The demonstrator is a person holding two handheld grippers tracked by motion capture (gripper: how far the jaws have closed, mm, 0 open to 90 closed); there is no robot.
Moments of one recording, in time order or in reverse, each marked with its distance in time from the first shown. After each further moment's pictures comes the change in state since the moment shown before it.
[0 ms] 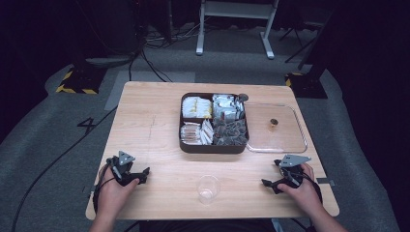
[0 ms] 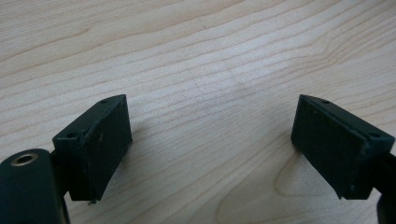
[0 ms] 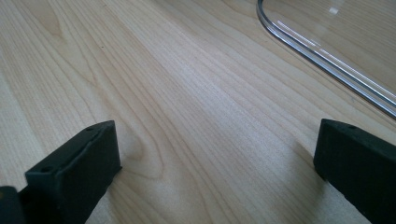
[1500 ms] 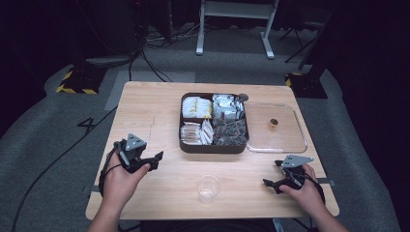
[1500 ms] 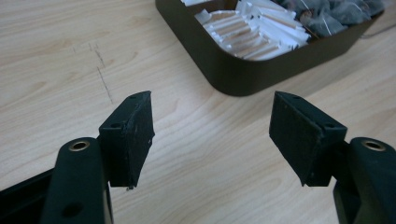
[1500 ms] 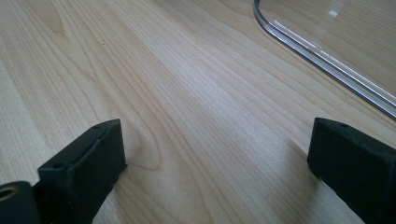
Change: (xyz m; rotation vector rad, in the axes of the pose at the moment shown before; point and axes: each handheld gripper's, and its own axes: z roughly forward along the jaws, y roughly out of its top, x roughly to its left) left arm -0.049 0.083 -0.061 -0.107 -0.101 0.030; right arm -0.002 -0.003 -0.004 -0.012 0.003 -0.002
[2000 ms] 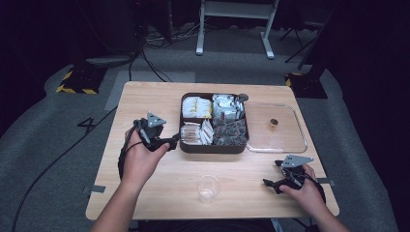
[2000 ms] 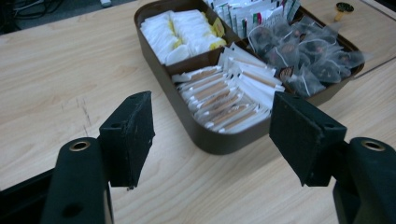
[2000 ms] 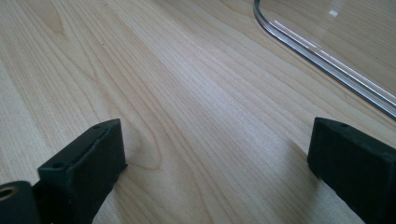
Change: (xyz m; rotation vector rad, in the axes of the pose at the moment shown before) left arm -0.027 0.071 0.021 -0.013 0.004 0.036; right arm 0.000 0.000 0.000 0.003 -0.001 -0.002
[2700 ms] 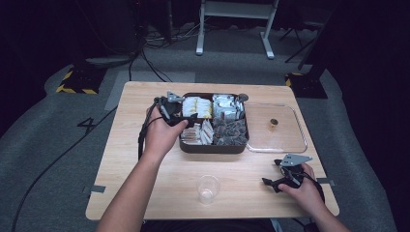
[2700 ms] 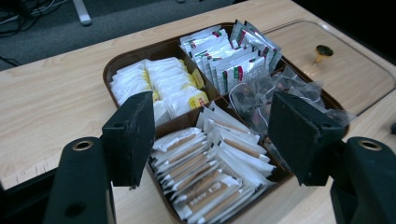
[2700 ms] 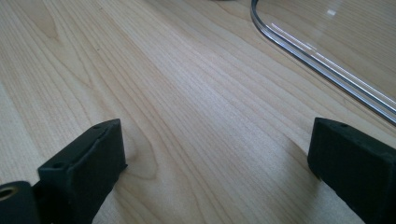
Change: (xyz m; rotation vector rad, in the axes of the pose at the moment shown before) left arm -0.008 0.058 0.053 -0.040 -0.067 0.007; right arm -0.001 0.003 0.003 0.000 -0.007 0.005
